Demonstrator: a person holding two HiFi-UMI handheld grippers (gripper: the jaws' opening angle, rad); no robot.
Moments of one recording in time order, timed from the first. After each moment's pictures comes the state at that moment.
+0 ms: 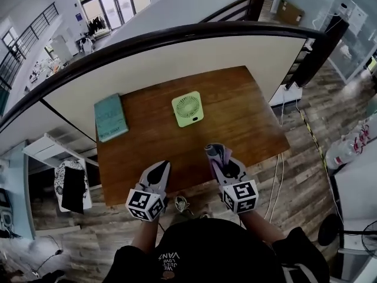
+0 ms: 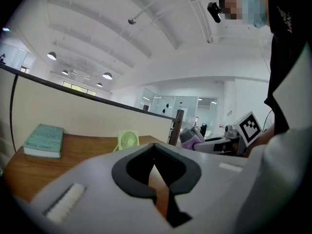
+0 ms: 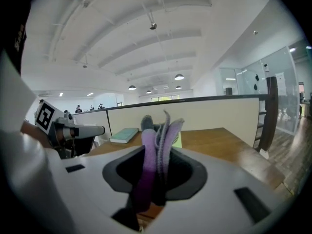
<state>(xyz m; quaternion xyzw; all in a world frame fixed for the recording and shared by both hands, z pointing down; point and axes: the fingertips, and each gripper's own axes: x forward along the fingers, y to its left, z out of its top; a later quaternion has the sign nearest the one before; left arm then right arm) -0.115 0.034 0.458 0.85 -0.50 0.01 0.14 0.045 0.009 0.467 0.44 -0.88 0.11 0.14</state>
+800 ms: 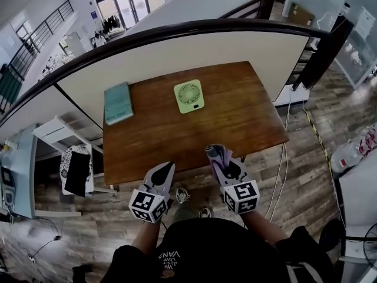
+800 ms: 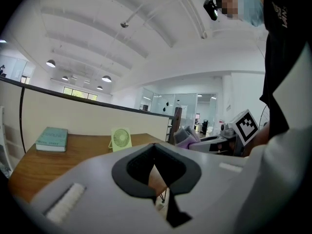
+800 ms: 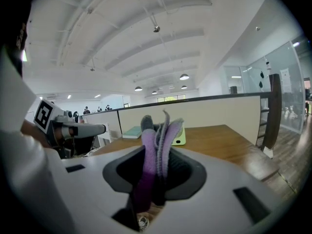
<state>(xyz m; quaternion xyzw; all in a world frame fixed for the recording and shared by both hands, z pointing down) -0.064 0.120 0.448 0.84 -0.52 0.03 0.12 0.078 0.084 0.467 0.40 -0.90 0.12 0.13</state>
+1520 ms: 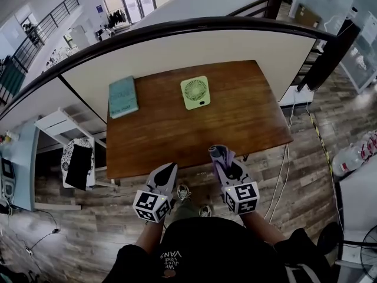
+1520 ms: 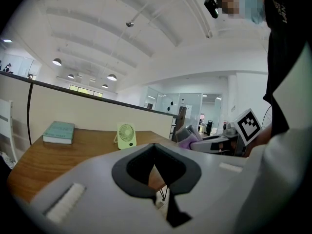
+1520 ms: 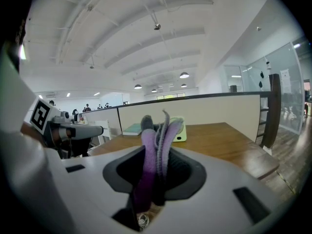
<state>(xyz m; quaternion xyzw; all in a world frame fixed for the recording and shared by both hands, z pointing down) -0.073 0.132 0.467 0.83 -0.54 0.03 0.14 0.072 0.091 0.481 0.40 -0.90 0.12 0.14</state>
